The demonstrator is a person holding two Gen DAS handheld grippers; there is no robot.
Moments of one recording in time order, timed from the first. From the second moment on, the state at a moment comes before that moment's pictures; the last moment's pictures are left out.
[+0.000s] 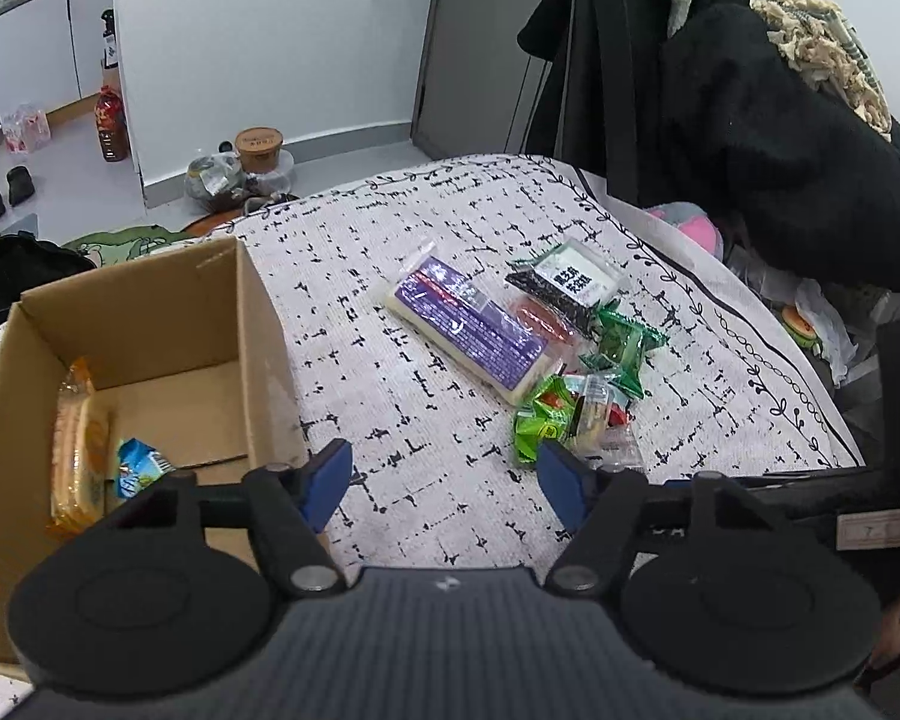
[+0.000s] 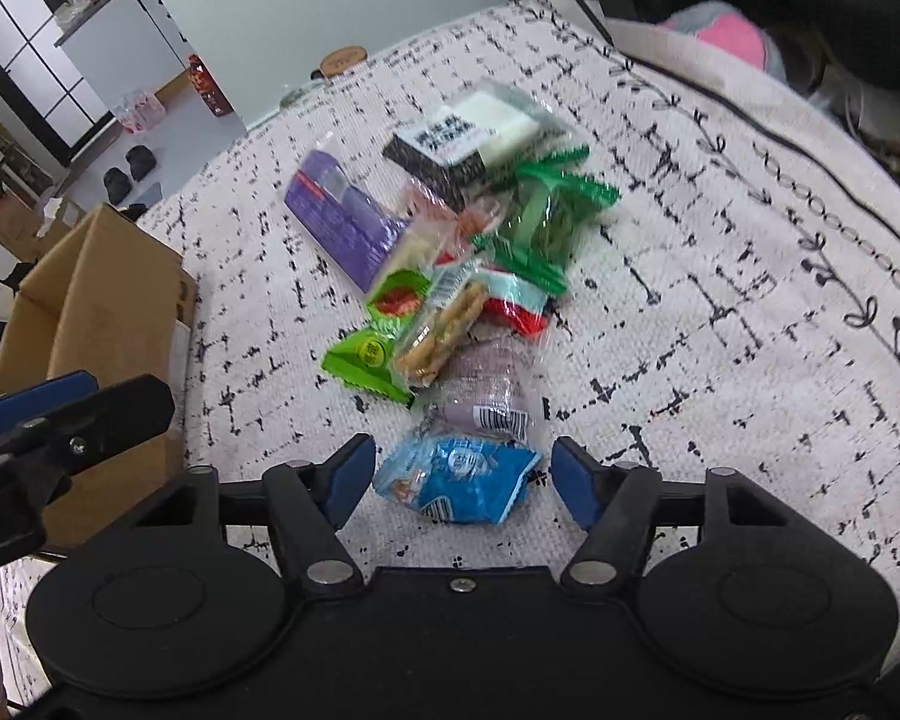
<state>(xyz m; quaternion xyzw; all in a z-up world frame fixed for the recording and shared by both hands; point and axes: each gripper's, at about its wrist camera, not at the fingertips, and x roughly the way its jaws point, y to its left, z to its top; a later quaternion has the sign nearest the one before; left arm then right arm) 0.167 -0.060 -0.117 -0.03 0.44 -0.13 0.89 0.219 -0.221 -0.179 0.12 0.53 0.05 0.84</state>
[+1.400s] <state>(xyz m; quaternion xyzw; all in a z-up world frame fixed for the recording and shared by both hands) 0.211 -0.152 -0.167 0.02 0.48 -0.21 0.85 0.221 -0.307 -0.178 0.10 0.52 0.02 0.85</state>
